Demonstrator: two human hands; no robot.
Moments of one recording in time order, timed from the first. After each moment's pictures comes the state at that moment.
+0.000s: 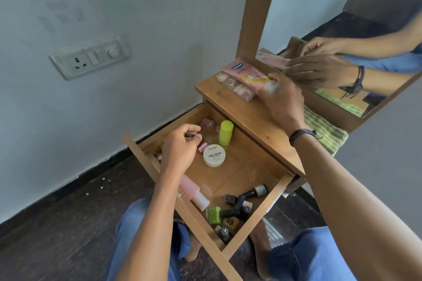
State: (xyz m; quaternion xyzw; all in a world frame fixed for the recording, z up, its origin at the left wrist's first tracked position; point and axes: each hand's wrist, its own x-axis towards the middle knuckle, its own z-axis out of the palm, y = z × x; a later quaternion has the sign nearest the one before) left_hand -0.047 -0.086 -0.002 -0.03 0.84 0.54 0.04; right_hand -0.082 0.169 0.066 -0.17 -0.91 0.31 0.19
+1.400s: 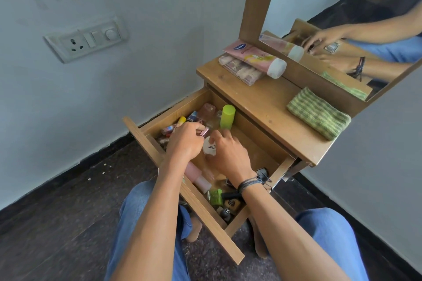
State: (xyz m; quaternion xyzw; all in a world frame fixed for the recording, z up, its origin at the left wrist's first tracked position) left_hand -0.044 -0.082 -0.012 0.02 0.93 0.35 0.14; right_hand 0.004 0.044 -0.043 -0.04 -0.98 0.17 -0.05
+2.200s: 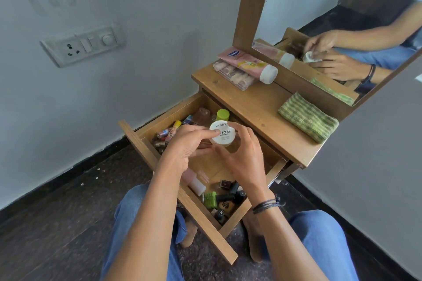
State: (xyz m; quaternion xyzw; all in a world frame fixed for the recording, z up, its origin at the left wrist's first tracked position) left_hand -0.033 -0.072 0.009 -0.07 0.68 0.68 0.28; right_hand 0.038 0.070 -0.015 -0.11 -0.90 0.39 0.16
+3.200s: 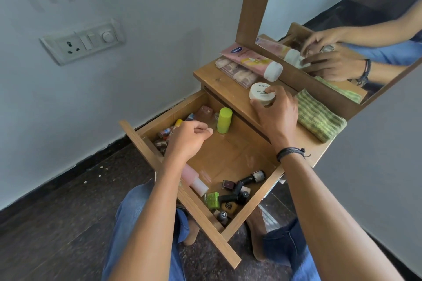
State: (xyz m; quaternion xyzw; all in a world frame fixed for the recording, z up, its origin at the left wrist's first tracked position) left_hand -0.044 -0.078 -0.006 0.00 0.87 0.47 0.16; right_hand -0.036 0.145 0.019 -0.22 -0.90 0.29 0.23
